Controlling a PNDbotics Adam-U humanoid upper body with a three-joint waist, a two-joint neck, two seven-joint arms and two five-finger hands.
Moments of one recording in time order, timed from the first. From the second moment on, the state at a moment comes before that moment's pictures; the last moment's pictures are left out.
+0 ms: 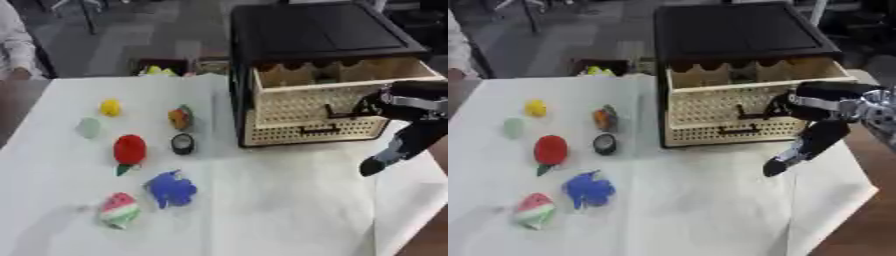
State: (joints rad) left arm -0.23 0.24 0.08 -1.99 0.44 -0.48 -0.13; right arm -0.41 -1.00 0.18 -1.76 0.44 0.05 0.67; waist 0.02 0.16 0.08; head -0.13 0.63
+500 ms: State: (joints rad) left arm -0.23 0.24 0.08 -1.99 0.44 -0.48 -0.13; right arm -0.38 -1.01 0.17 -1.79 0.44 0.05 0.67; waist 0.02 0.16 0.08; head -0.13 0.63
